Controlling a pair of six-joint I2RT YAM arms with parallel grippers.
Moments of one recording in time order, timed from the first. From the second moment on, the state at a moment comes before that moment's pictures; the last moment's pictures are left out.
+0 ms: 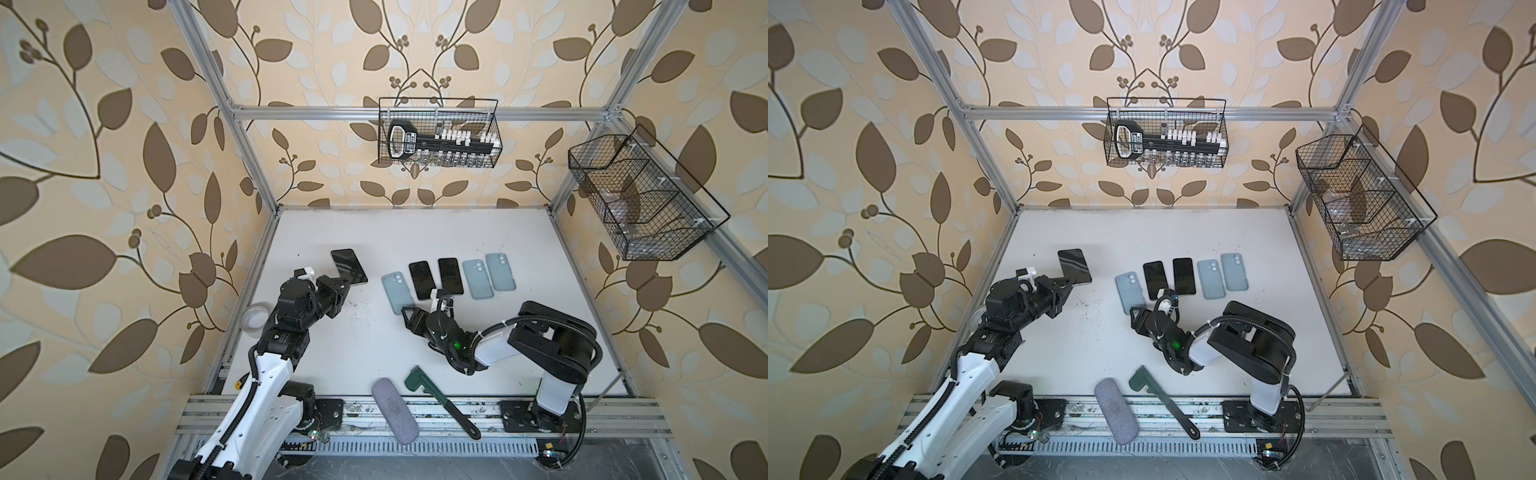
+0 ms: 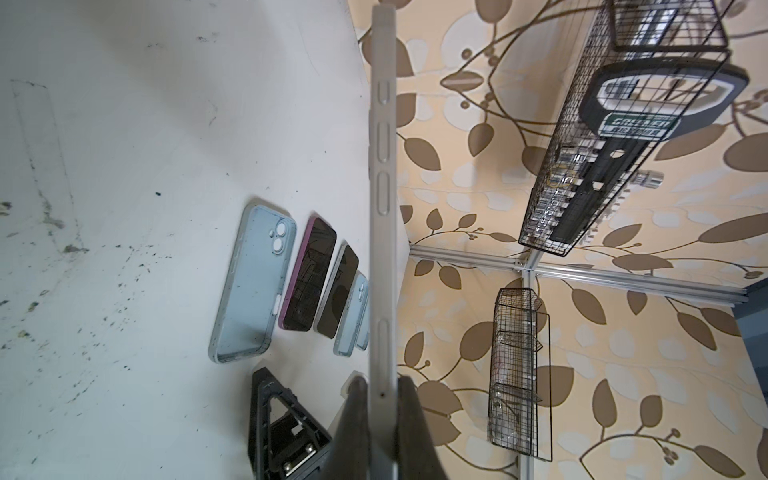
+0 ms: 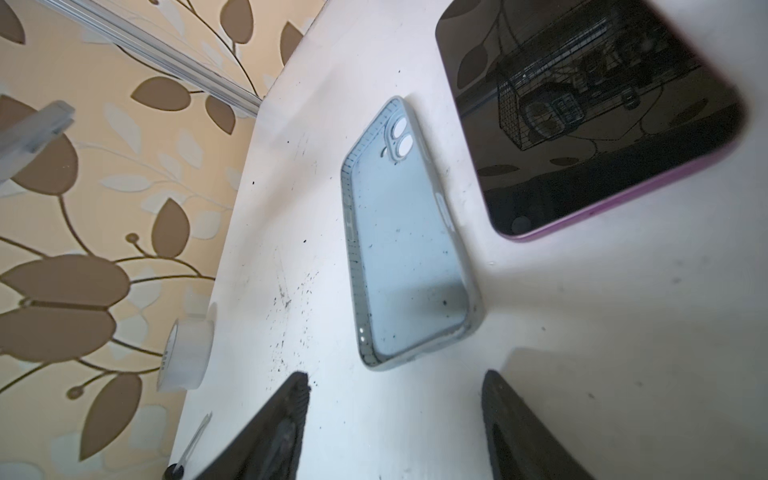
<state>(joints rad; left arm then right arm) -0.10 0.77 0.46 -0.03 0.44 -1.38 0.97 1.78 0.53 0.76 0.37 1.07</state>
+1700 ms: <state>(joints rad) -0.12 1.19 0.14 0.48 0.62 -1.13 0.61 1.27 0.39 0.50 0.14 0.67</state>
